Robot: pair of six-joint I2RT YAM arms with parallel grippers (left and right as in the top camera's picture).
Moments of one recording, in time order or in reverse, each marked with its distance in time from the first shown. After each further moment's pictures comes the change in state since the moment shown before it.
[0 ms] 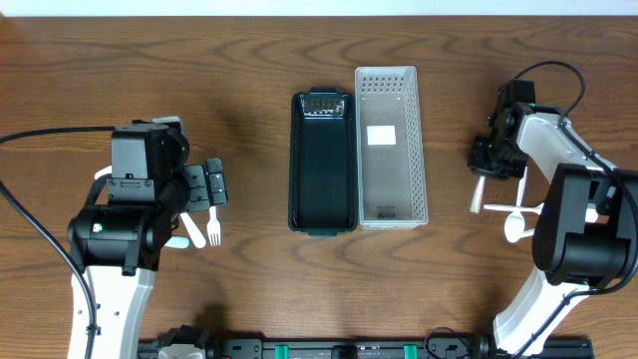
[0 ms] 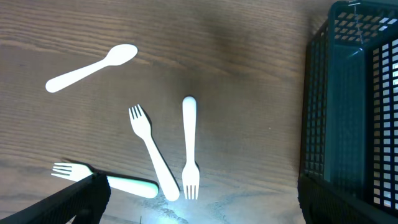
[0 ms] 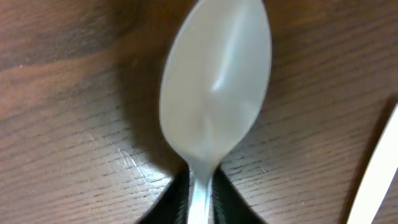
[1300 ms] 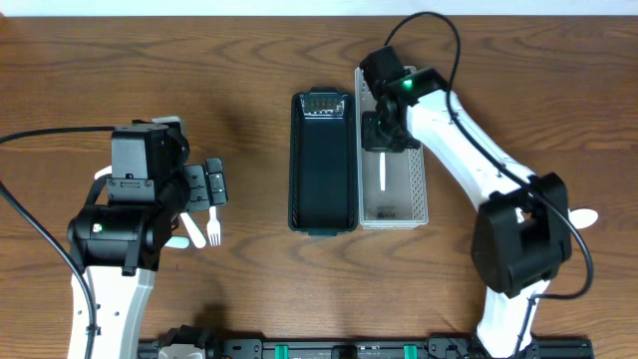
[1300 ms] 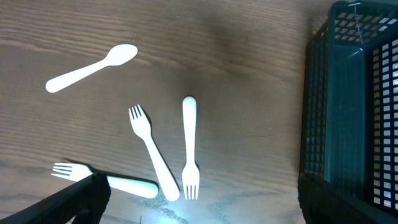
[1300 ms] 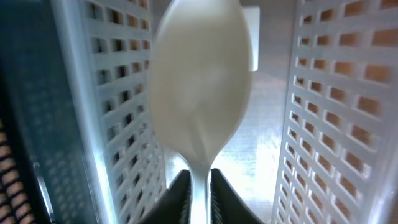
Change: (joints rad) left arm 0.000 0.000 0.000 0.000 0.000 0.000; right arm 0.541 0.030 0.380 -0.246 -0.017 0.277
